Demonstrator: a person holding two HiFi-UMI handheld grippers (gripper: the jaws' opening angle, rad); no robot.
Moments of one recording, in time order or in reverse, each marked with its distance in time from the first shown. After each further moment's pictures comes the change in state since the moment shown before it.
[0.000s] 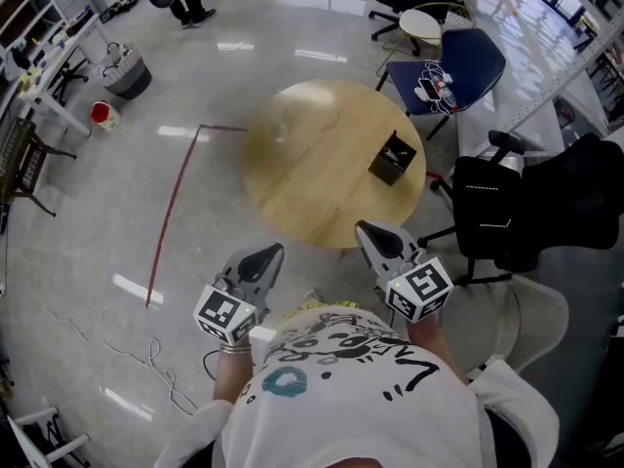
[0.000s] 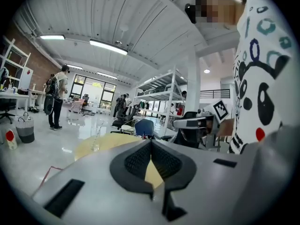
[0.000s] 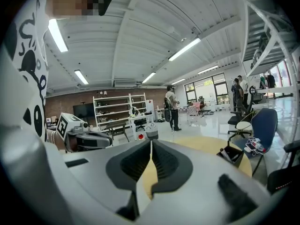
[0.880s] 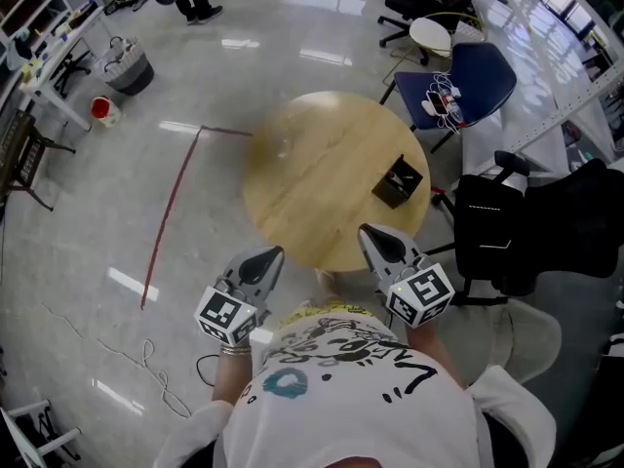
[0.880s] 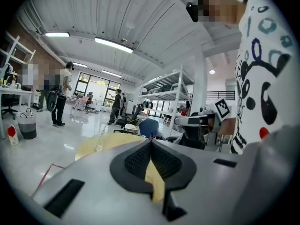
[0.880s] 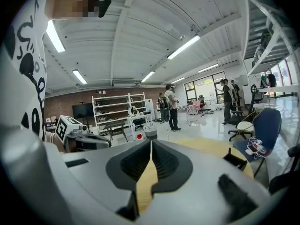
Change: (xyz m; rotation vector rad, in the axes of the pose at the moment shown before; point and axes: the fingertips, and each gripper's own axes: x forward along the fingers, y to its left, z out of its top) left arm 0.043 0.049 0.010 -0.042 -0.002 0.037; right arm 0.046 -0.048 0.020 0.005 0.013 0.002
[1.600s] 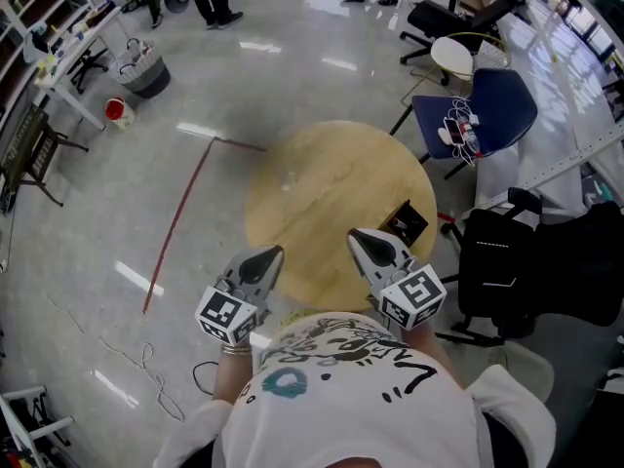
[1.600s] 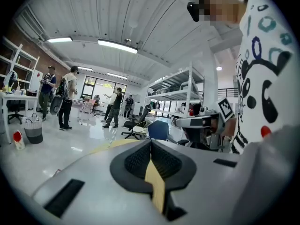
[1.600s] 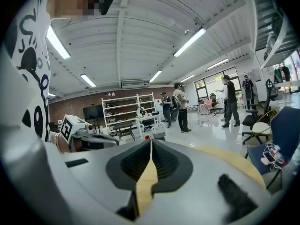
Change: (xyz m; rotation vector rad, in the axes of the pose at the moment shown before) left arm 0.077 0.058 0.048 0.014 -0.007 0.106; right arm 0.075 -0.062 0.037 -0.017 -0.005 0.148
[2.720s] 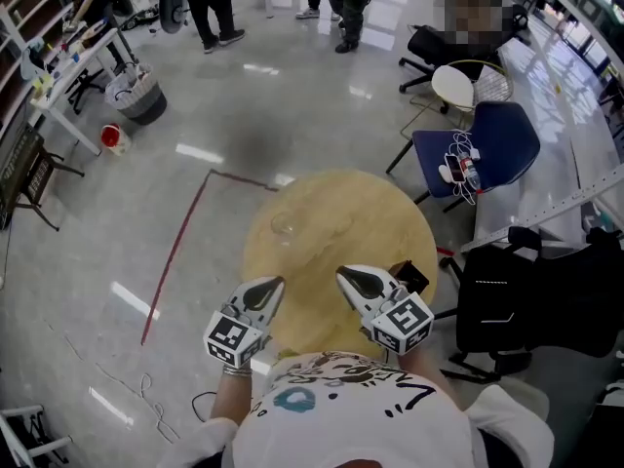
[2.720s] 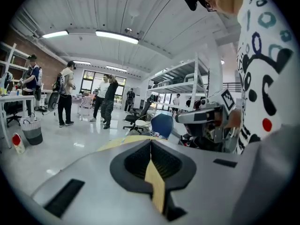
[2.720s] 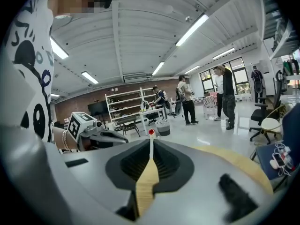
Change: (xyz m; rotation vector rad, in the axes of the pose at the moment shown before) left arm 0.068 0.067 0.003 0.015 0.092 -0.008; right arm 0.074 -0.046 0.003 0.017 0.092 0.082
